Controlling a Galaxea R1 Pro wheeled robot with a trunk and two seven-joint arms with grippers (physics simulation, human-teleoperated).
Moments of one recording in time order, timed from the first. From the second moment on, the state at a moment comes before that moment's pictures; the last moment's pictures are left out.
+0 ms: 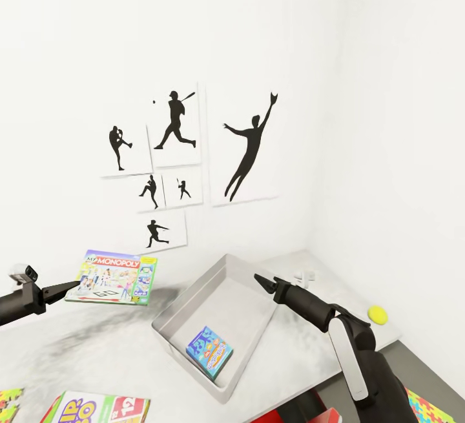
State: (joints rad) left arm -0.54 0.60 0.39 -0.80 0.22 0.92 -1.57; right arm -0.33 0.06 -0.06 -1.41 -0.38 0.60 0.53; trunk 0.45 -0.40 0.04
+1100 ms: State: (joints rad) left arm -0.67 0.13 0.31 -1.02 0.21 1.03 -1.11; right arm -0.33 0.02 -0.49 -1.48 -0.38 0.69 0.92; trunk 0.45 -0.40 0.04
